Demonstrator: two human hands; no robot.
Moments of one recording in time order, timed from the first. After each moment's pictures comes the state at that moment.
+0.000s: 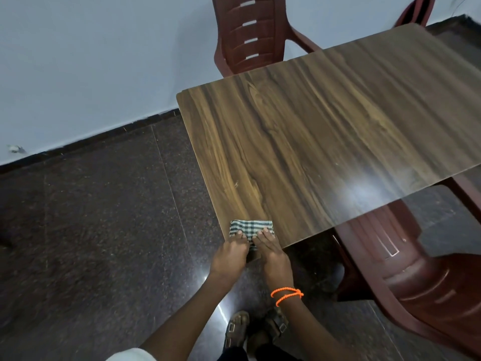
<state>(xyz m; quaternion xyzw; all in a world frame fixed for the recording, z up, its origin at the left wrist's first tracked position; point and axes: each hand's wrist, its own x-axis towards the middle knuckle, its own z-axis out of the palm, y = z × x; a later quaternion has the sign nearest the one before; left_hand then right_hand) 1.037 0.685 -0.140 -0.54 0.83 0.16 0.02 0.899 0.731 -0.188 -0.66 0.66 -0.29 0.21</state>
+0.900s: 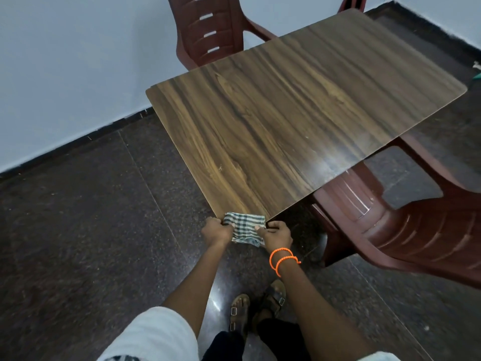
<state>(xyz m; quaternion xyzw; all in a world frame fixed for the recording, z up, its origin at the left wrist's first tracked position) 1.057 0.679 -0.159 -0.77 0.43 0.45 -0.11 0.916 0.753 -0.171 -0.11 0.83 -0.39 0.39</state>
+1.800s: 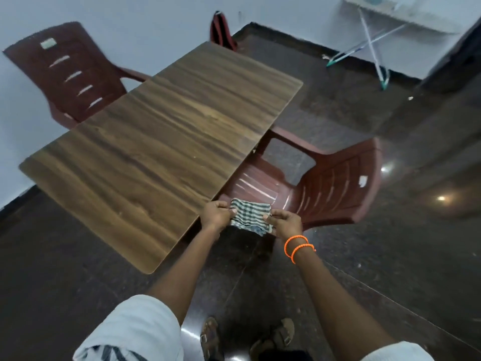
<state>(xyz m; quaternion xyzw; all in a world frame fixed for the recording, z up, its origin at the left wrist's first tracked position) 0.825 0.746 -0.049 -0.54 0.54 0.64 -0.09 0.698 0.908 -0.039 0.03 0.71 -0.59 0.39</state>
